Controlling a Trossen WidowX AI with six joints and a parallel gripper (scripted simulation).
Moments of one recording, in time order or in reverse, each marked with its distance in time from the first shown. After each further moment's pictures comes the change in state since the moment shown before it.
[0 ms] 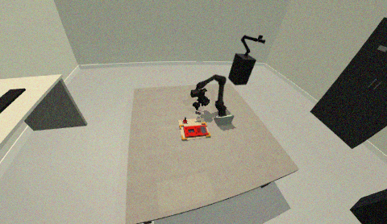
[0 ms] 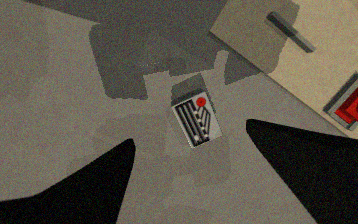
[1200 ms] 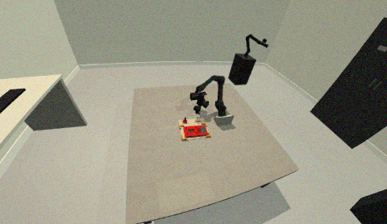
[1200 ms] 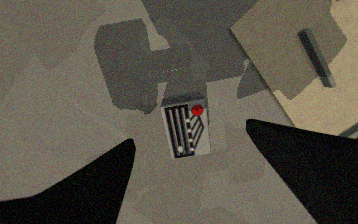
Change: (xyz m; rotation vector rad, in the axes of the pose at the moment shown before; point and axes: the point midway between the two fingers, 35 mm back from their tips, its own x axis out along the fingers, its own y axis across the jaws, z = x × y) arm 0.022 -0.013 -0.001 -0.269 0.057 0.030
